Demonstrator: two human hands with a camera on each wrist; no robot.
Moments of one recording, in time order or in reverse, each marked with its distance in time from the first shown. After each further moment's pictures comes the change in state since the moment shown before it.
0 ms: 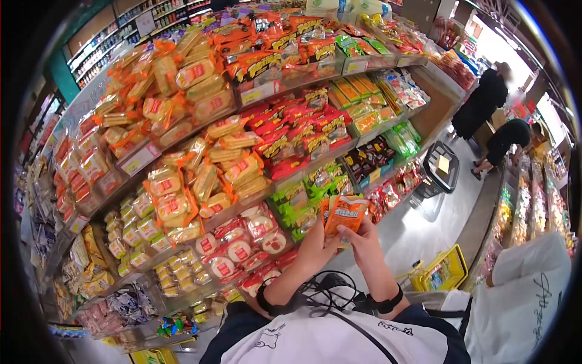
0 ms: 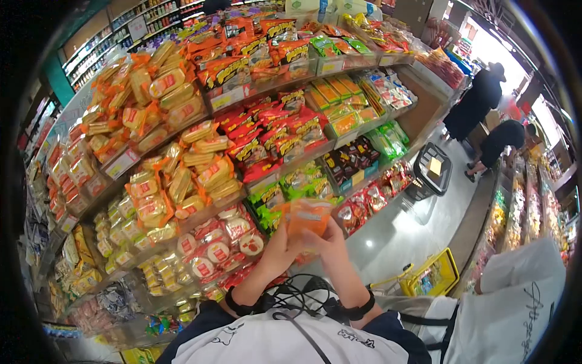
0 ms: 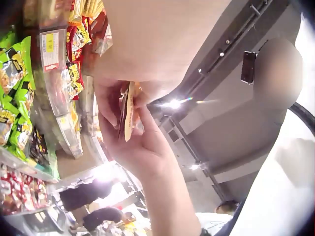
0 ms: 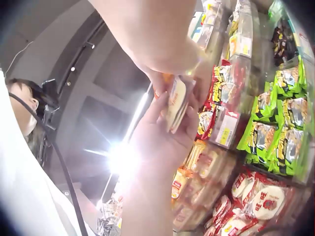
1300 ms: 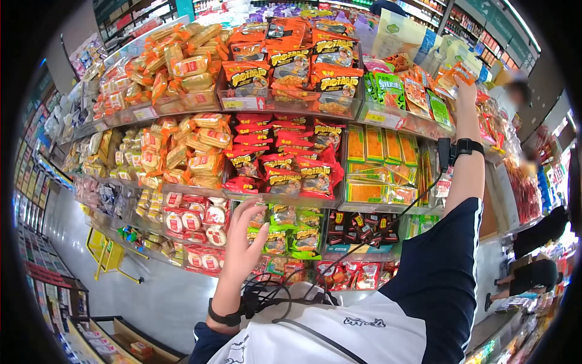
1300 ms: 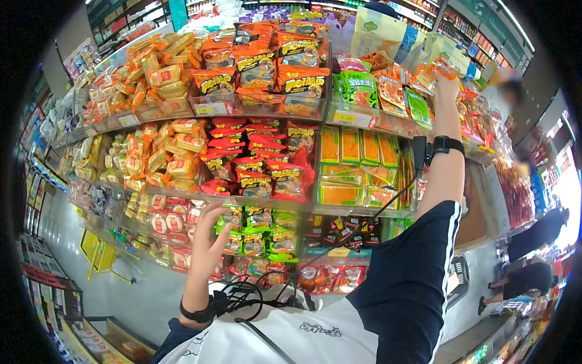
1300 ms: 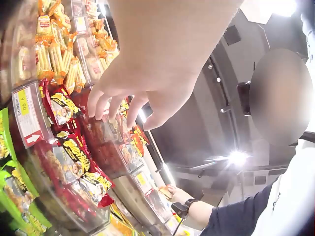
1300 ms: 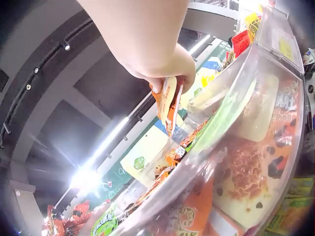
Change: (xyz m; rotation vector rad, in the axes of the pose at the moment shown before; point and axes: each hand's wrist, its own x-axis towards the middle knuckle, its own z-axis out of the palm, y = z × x) left_hand 0.130 0.046 0.091 0.545 0.955 0.095; right_hand 0.649 -0.317 -0.150 -0.327 0.055 -0.727
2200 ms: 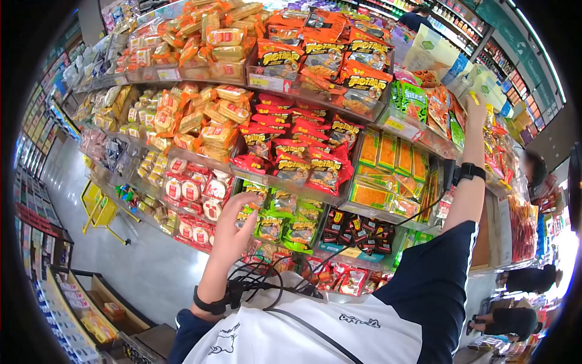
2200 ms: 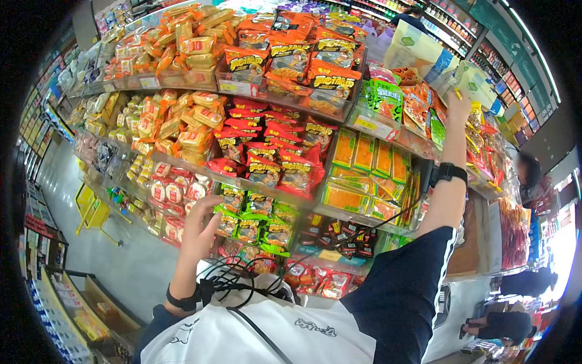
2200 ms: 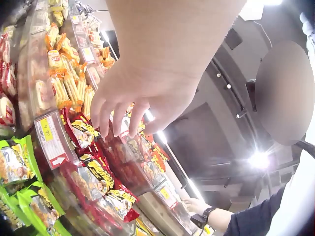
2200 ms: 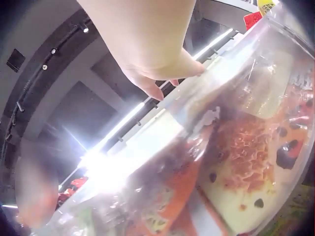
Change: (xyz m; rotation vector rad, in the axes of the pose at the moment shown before) left_hand -0.027 -0.012 -0.001 -0.004 0.135 -0.080; right_hand 0.005 0.020 0.023 -0.555 -0.080 -0.268
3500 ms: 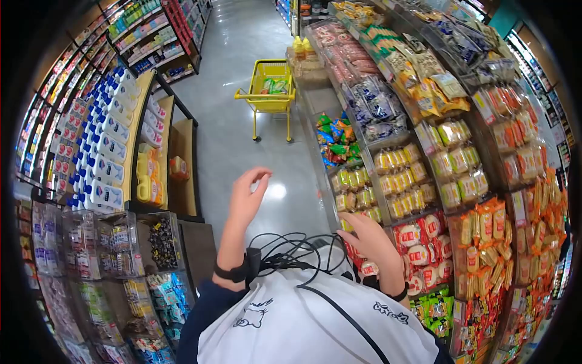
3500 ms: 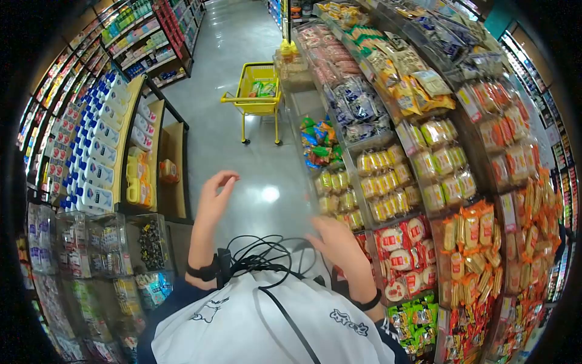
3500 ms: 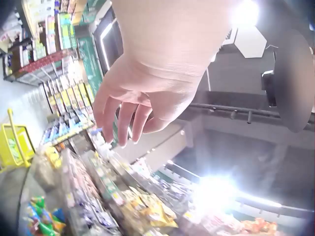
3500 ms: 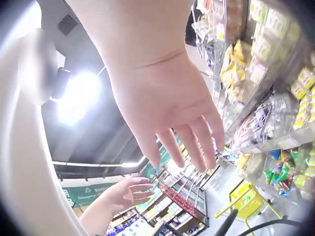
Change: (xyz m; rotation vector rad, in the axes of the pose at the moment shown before) left_hand -0.209 -0.214 -0.559 0.304 0.921 -0.553; right_hand -0.732 -0.725 0.123 0.774 -1.782 -1.066
